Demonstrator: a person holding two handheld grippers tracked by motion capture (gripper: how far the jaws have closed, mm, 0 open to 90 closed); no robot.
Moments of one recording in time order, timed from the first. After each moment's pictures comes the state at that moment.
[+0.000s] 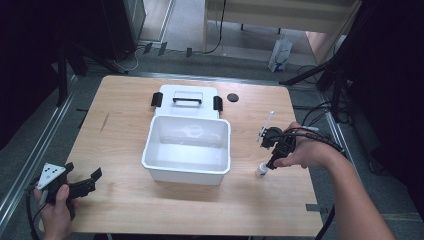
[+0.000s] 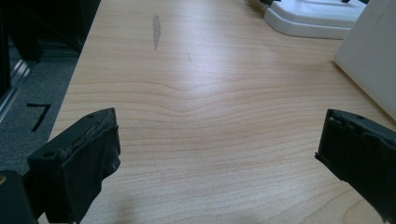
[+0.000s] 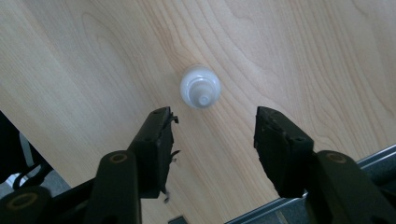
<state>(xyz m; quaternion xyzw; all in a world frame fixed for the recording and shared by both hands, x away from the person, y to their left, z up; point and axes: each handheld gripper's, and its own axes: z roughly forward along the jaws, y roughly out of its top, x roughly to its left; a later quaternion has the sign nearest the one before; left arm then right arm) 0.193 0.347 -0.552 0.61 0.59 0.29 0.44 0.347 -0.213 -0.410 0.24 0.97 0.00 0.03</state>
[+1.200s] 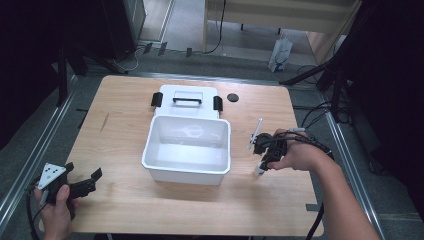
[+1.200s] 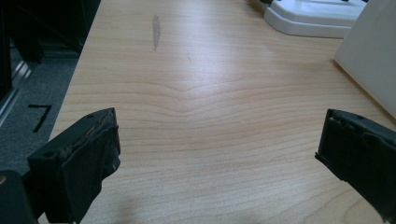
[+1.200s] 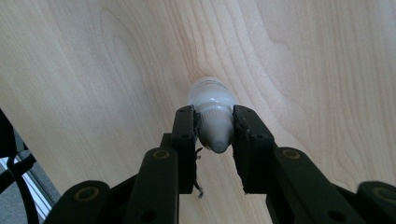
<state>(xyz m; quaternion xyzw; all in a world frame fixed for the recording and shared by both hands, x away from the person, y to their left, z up) 0.193 0.346 -0.552 0.61 0.59 0.29 0.43 0.349 -0.199 -0.429 0.16 0.99 0.01 0.01</state>
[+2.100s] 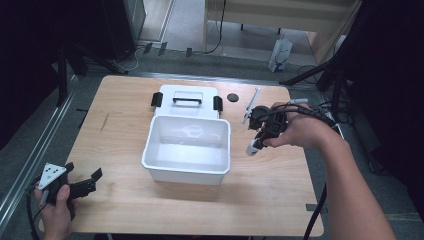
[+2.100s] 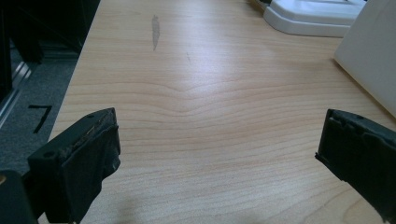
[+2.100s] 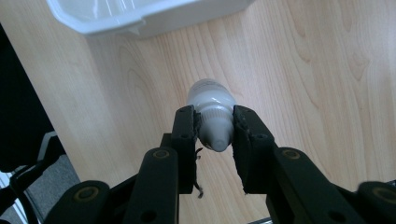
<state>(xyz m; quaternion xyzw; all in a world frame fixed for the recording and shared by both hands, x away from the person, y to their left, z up) 0.193 0.345 -0.552 0.61 0.59 0.30 0.43 0.358 -0.166 -0.340 0.14 0.99 0.05 0.04</state>
